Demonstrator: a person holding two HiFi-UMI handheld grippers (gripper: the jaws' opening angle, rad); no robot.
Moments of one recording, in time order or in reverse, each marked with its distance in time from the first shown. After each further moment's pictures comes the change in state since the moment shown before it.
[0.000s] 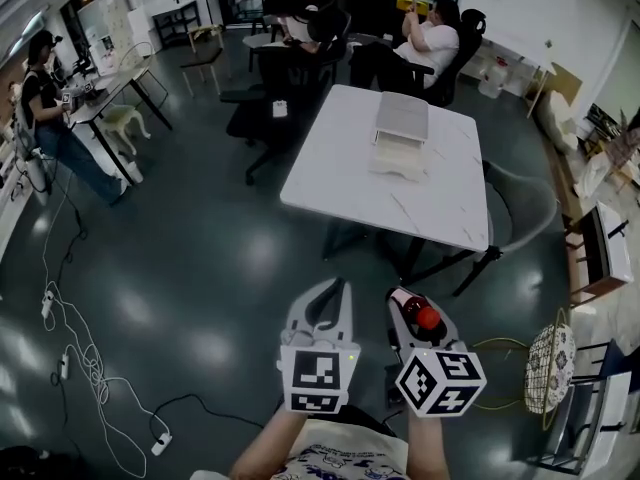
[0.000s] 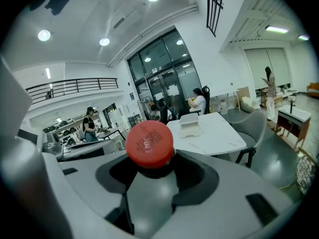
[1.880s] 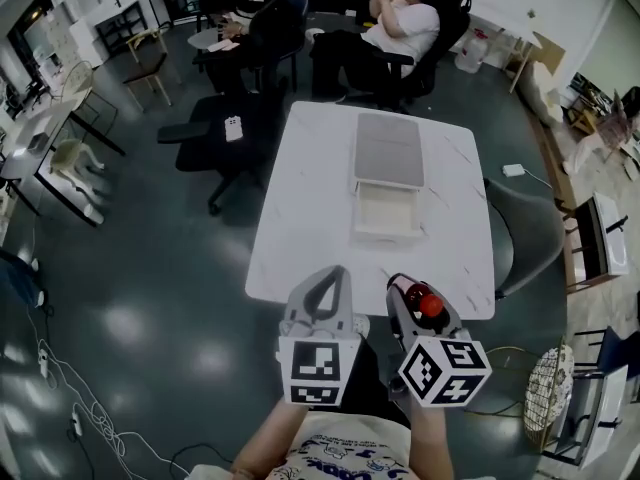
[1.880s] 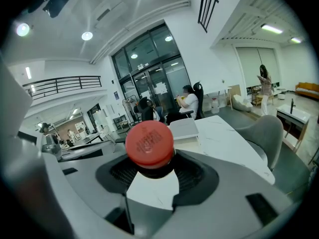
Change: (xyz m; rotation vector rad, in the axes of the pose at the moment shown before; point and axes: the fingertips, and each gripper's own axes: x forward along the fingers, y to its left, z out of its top) left arm 0.296 0.096 0.056 -0.010 0.052 -0.135; right arm 0.258 -0.096 0.125 0.067 0.020 -0.138
